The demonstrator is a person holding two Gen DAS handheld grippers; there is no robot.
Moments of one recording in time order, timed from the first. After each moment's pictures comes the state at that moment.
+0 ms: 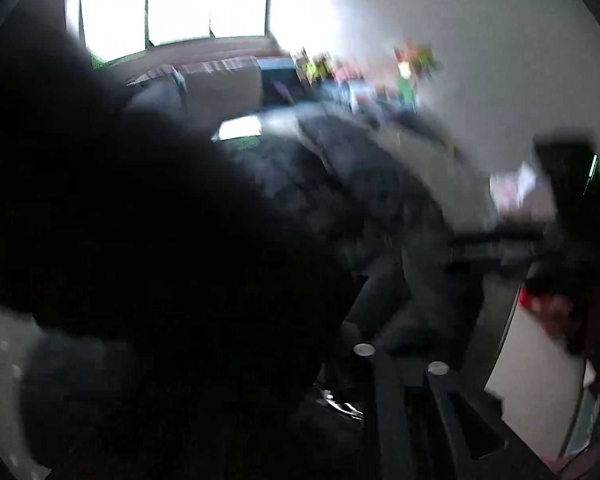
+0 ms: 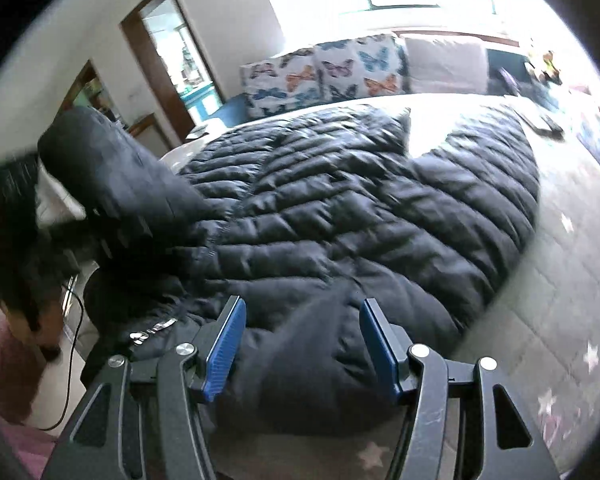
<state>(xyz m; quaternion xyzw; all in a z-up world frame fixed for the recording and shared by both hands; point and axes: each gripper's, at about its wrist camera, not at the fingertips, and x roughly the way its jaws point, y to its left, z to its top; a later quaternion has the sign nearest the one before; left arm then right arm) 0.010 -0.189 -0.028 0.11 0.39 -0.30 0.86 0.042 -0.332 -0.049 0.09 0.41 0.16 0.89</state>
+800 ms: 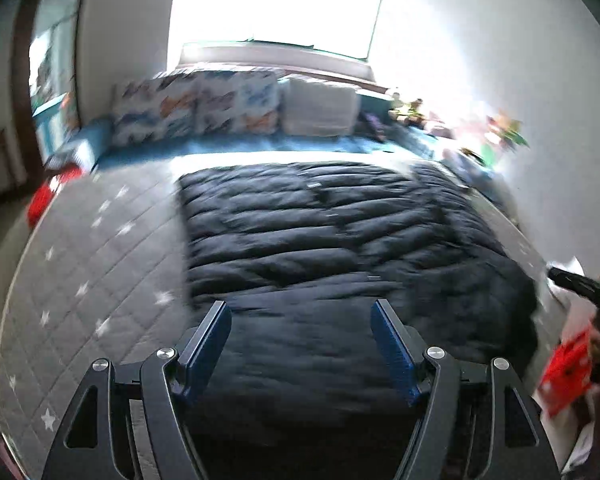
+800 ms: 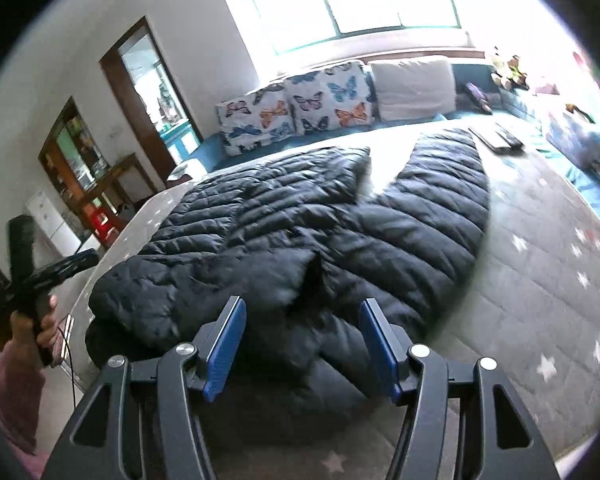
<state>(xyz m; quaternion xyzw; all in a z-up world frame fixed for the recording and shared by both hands) 0.057 0.038 0.028 -0.03 0.38 -0.16 0.91 0.044 -0.363 -0.009 0.11 0.36 0.13 0.92</state>
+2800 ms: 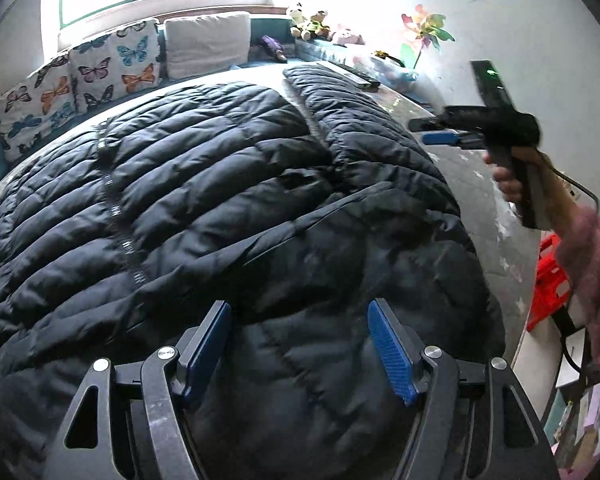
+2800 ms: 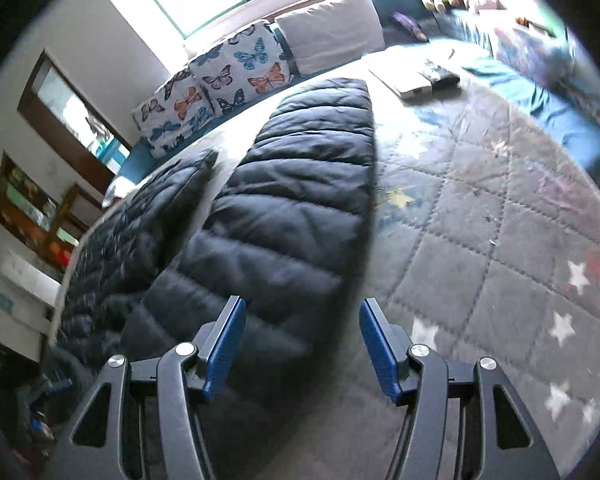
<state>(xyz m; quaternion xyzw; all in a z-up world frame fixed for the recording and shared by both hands) 0.088 -0.219 -0.037 0.08 0.46 -0.33 0.82 0.187 -0.548 -0.085 0.22 0.45 0.05 0.86</state>
